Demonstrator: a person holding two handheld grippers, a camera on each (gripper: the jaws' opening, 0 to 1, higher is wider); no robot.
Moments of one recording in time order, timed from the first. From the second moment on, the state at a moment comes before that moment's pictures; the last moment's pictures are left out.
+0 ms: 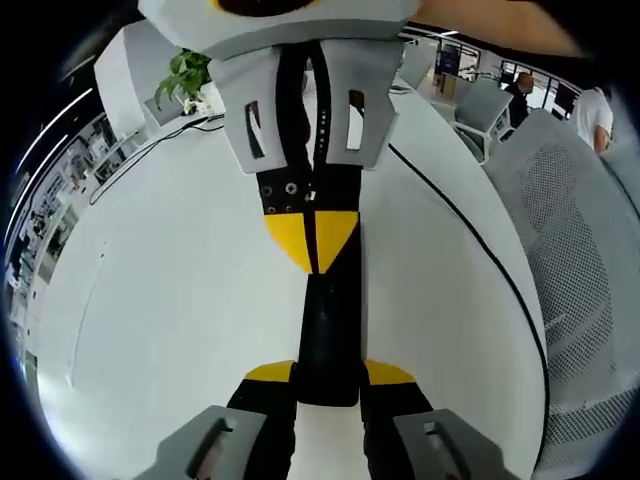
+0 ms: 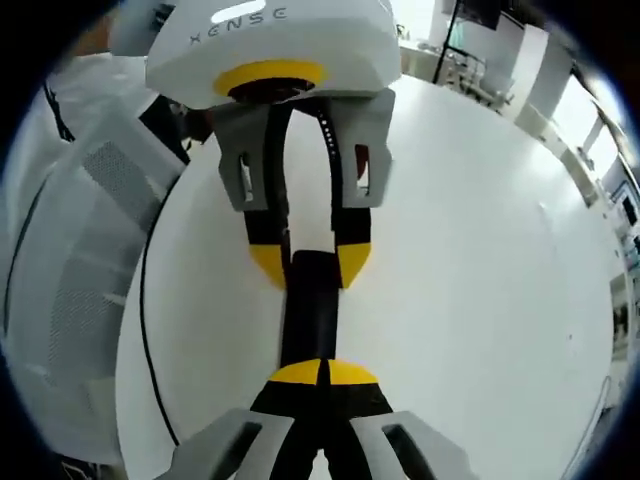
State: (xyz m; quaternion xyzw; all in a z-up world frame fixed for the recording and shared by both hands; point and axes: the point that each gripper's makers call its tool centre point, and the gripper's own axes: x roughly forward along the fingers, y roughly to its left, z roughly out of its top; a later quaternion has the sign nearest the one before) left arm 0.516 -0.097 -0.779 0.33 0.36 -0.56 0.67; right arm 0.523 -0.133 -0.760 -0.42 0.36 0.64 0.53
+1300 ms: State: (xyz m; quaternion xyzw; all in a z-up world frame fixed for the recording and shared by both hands) left arm 0.515 -0.098 -0.779 0.33 0.36 -0.57 0.67; right arm 0.518 -0.138 -0.734 -0.43 0.34 0.64 0.54
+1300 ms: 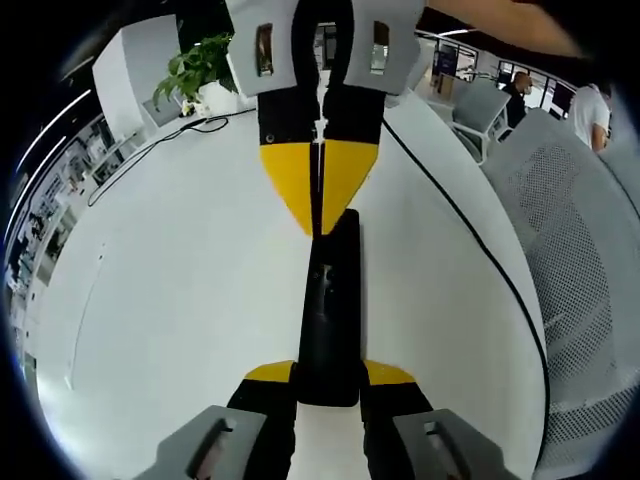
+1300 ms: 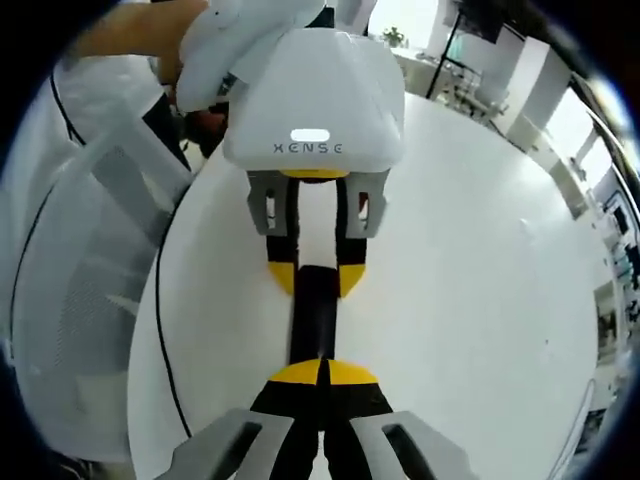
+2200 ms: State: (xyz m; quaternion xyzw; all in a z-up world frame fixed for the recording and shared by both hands) left arm 0.515 -0.097 -0.778 0.33 0.35 -0.57 0.67; right arm 0.515 -0.136 -0.763 -0.42 0.36 0.64 0.53
